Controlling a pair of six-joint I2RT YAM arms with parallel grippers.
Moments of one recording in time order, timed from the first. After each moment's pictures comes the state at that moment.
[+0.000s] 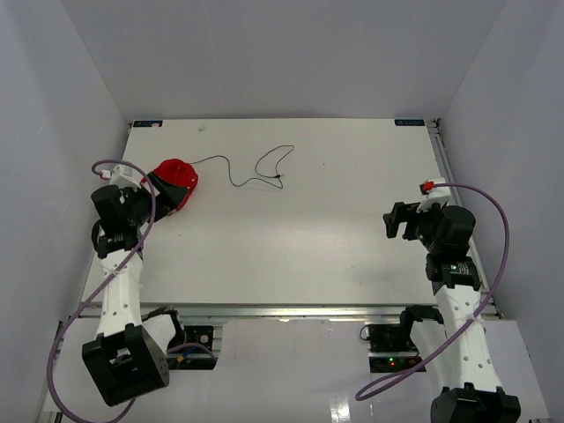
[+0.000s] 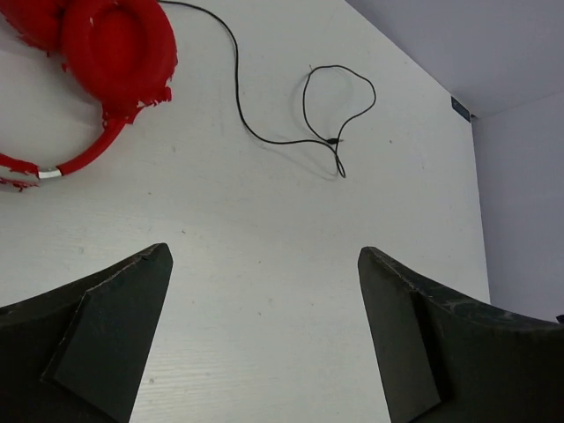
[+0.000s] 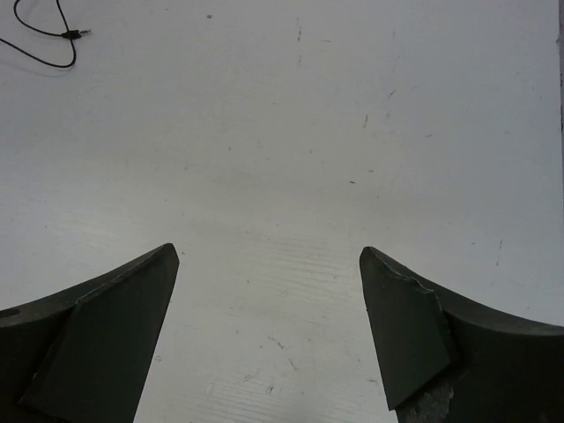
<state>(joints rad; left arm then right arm) 0.33 0.97 0.70 -0.13 0.58 -0.51 -0.07 0.64 0.54 -0.25 -0.33 -0.05</state>
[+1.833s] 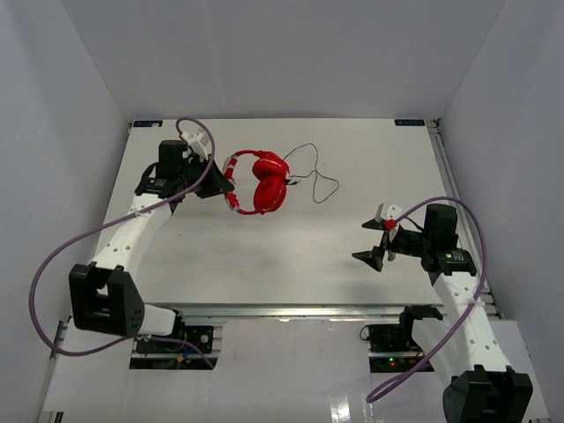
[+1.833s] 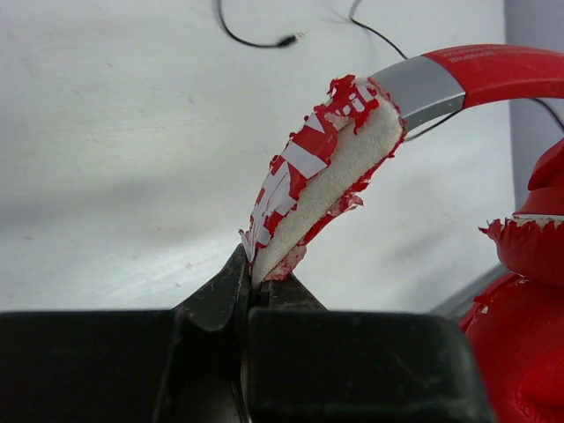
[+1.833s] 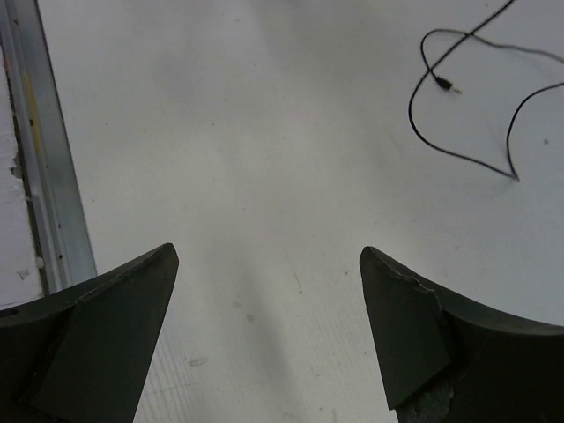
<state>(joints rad) -0.16 1.39 1.15 -0.43 0.42 -0.39 0.01 0.75 0.57 -0.51 -1.07 -0.77</state>
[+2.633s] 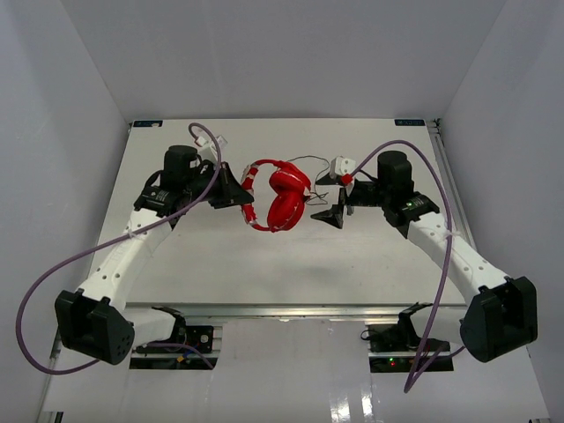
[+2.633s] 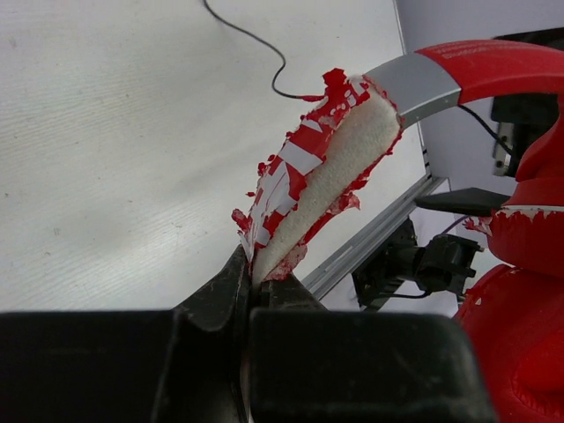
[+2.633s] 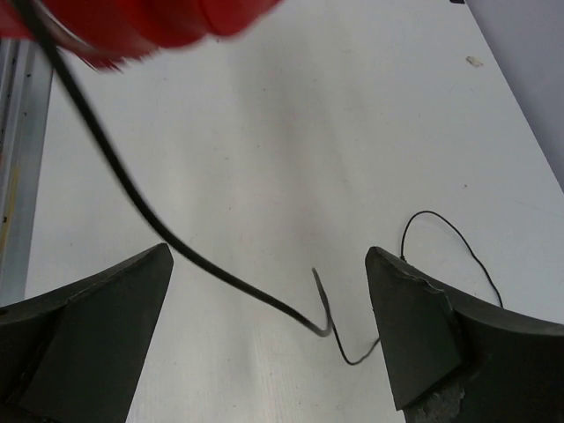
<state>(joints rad) -0.31 1.24 1.12 -0.48 0.57 -0.49 0.41 1.20 0.95 -0.11 -0.94 -0.55</state>
